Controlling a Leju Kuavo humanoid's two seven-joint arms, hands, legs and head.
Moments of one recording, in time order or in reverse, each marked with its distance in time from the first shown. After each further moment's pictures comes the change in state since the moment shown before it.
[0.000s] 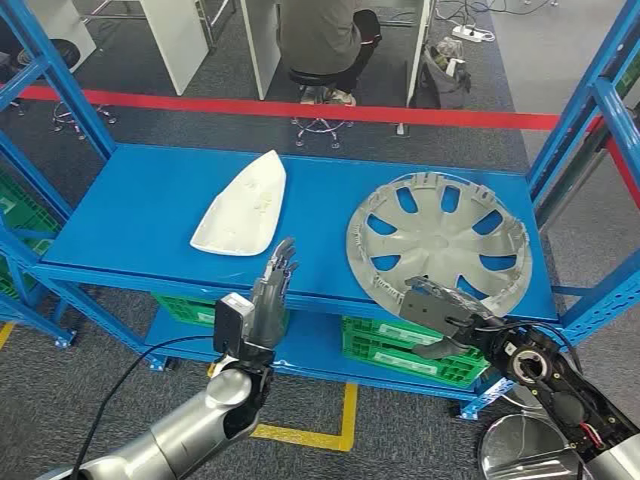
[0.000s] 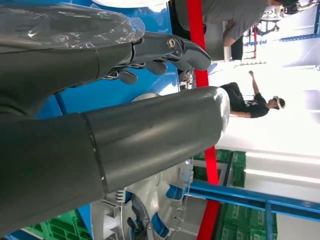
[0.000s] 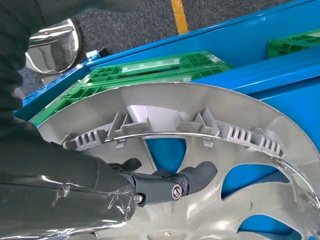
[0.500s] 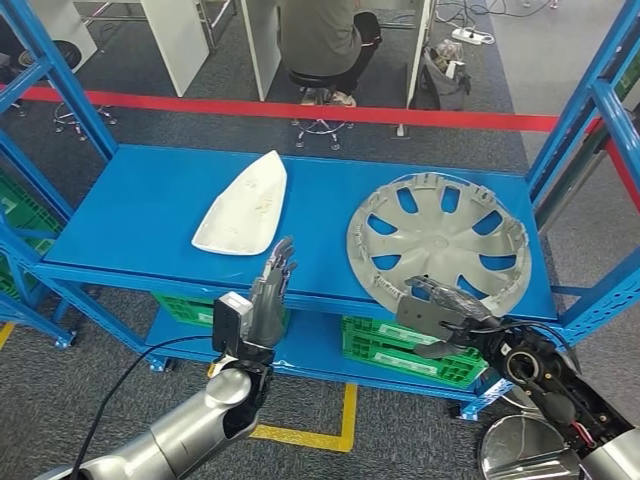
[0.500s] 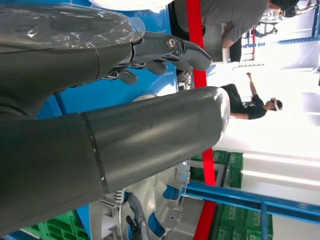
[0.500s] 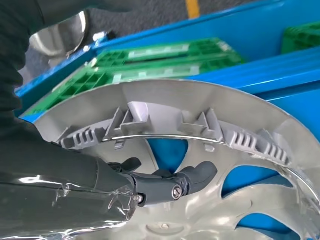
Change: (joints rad) left arm -0.001 0.002 0.000 0.000 0.017 0.004 -0.008; right arm -0.015 -0.014 0.028 0.070 0.105 -0.048 -0.029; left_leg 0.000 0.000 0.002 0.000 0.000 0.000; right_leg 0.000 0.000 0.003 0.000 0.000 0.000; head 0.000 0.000
